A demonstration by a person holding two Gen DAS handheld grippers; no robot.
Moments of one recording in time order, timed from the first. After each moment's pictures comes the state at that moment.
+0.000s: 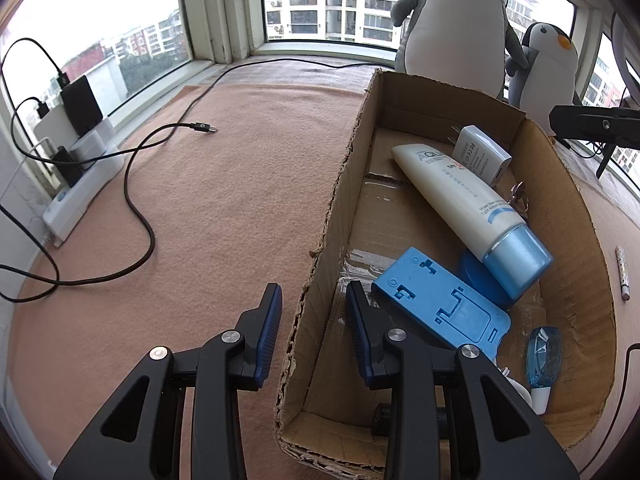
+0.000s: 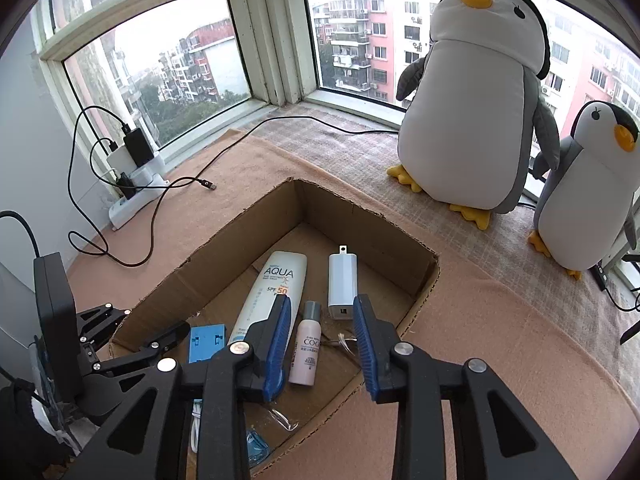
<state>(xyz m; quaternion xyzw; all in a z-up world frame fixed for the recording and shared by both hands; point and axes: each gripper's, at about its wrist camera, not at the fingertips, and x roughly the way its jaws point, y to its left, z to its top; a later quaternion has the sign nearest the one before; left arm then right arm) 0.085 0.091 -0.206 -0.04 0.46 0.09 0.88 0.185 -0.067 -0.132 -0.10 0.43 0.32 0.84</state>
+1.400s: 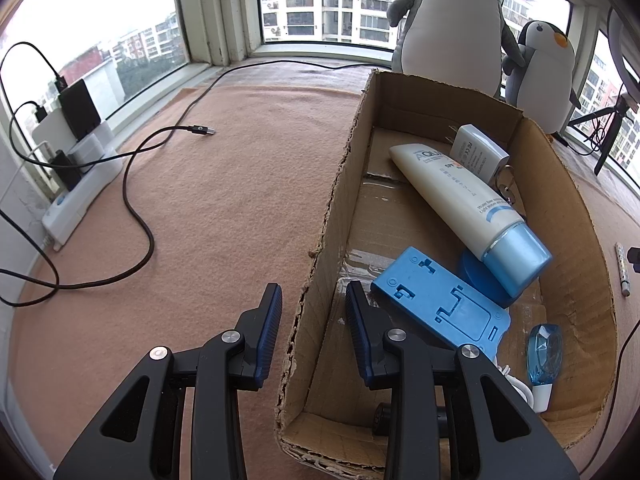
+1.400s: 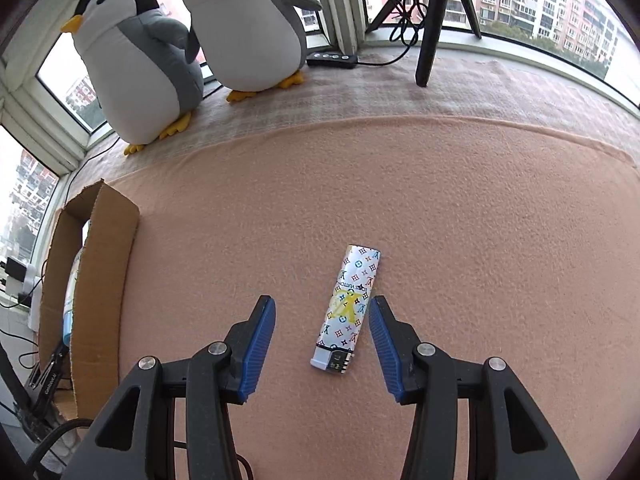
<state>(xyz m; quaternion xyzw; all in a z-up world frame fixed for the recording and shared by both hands) 0.086 0.090 -0.206 -0.04 0.46 0.09 0.88 0.155 -0.308 -0.199 0.11 0.55 0.02 0.83</state>
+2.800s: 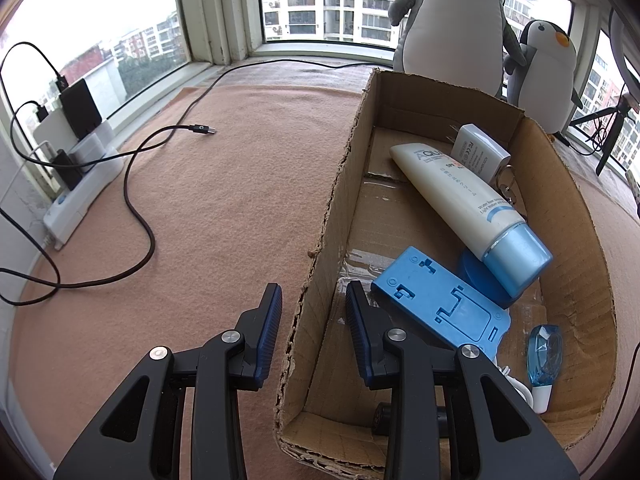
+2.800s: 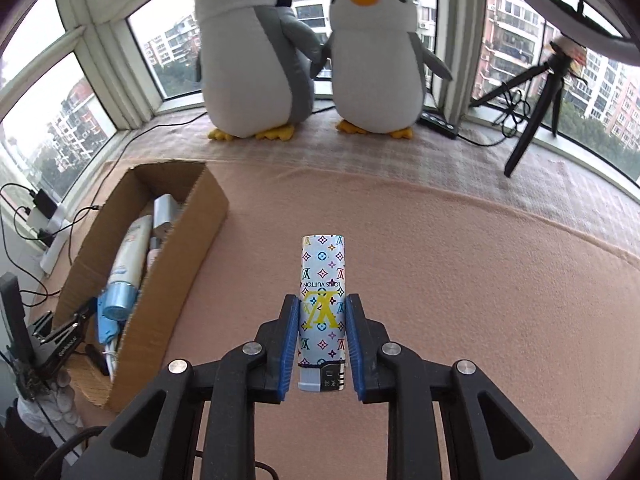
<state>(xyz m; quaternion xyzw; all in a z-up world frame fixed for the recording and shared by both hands) 0.086 0.090 -0.206 -0.04 0.46 0.09 0.88 0.154 -0.223 -0.146 0.00 0.49 0.13 0.86</state>
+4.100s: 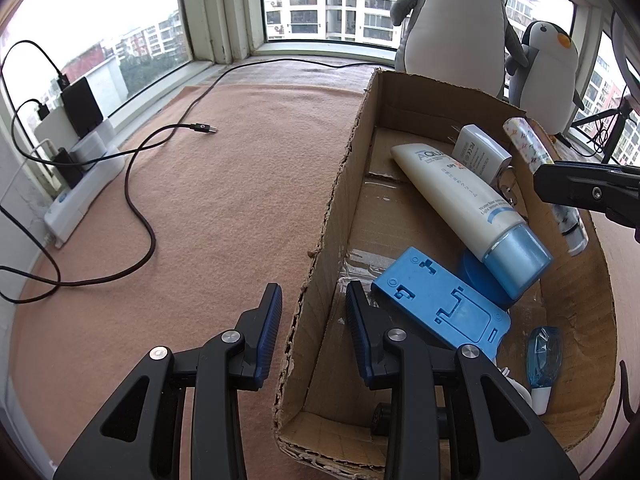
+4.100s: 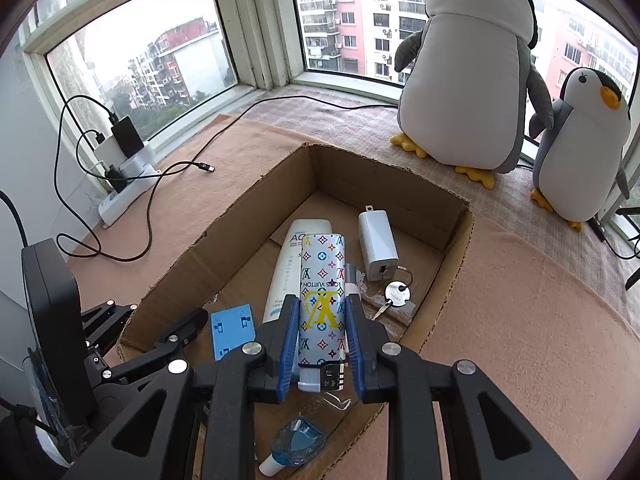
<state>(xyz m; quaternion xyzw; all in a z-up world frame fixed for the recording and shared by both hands) 0.085 0.091 -0.207 -0.04 0.46 0.09 0.88 0.152 -0.043 -0.151 -0.08 0.46 0.28 0.84</state>
